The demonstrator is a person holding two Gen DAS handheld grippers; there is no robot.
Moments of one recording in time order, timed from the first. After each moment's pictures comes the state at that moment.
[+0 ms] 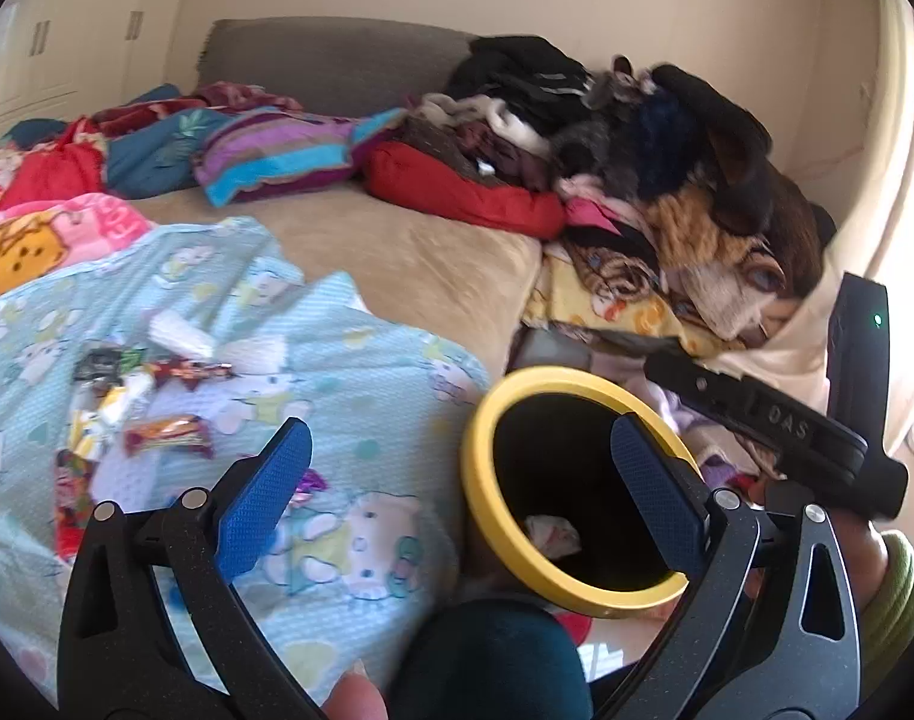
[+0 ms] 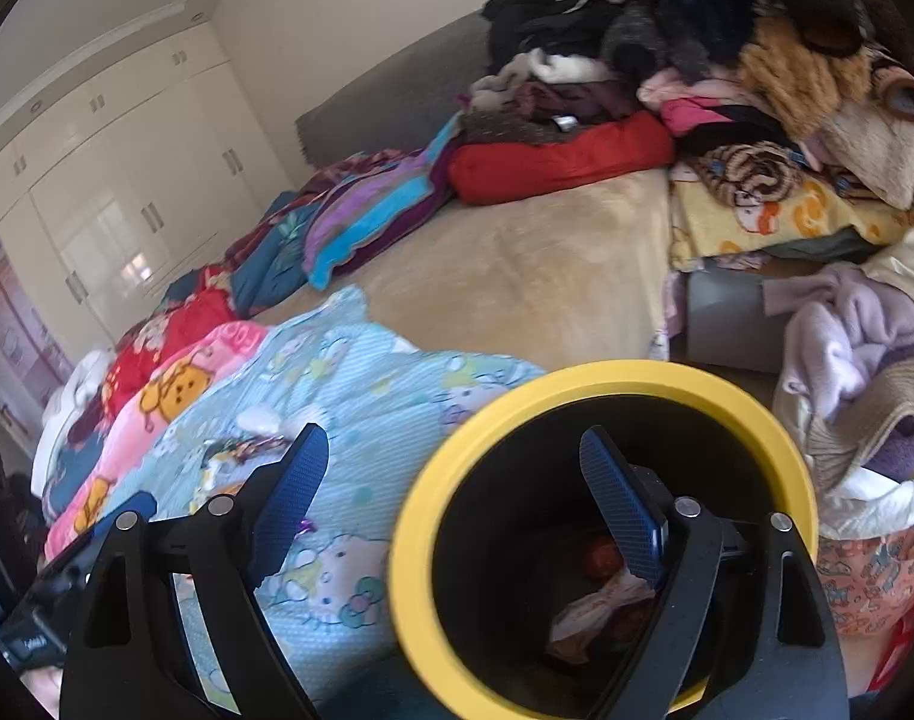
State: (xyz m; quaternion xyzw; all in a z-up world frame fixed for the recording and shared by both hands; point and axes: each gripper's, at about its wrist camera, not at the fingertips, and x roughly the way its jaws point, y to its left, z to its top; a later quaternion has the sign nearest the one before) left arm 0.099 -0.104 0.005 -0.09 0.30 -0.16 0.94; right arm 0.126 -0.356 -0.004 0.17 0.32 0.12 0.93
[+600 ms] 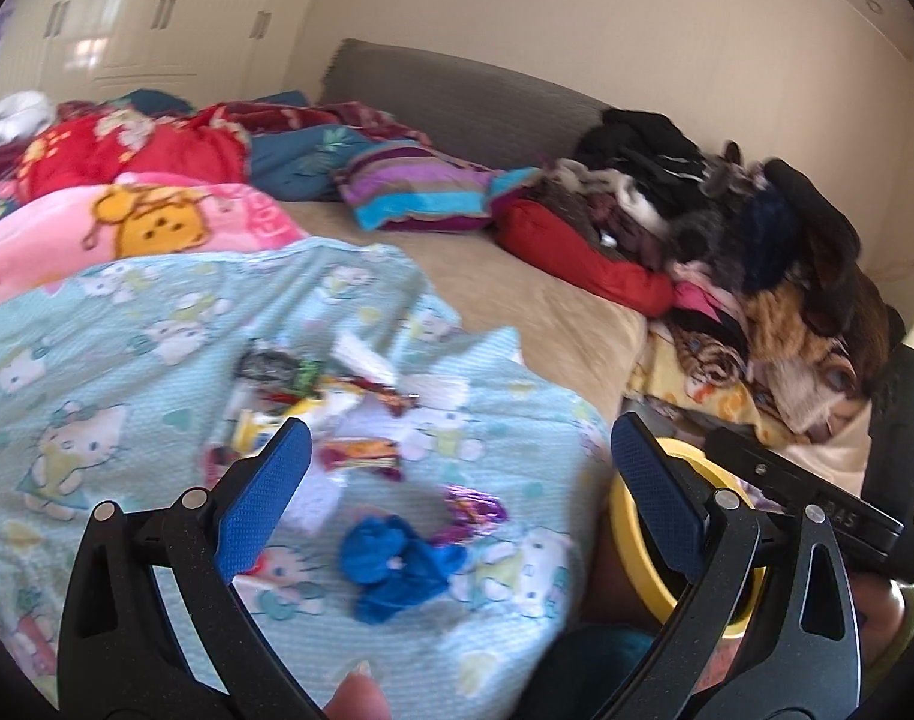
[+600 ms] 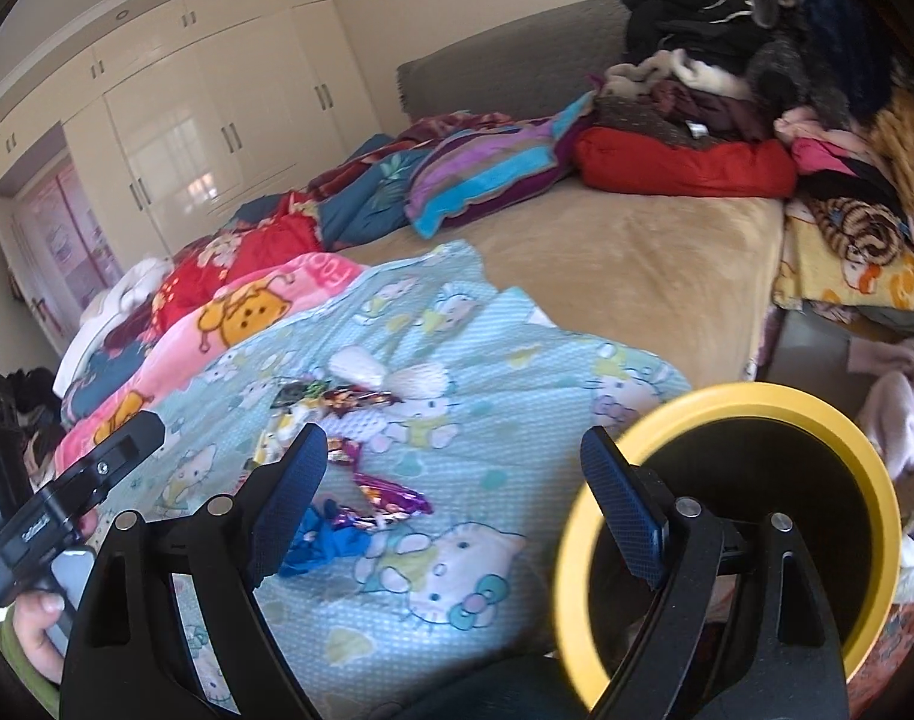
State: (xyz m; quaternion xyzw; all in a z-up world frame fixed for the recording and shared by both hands) left arm 0.083 0.015 0.007 -0.16 0.26 -0.04 0.95; right arm 0.137 -0.245 0.009 0.08 0.33 0.22 0.92
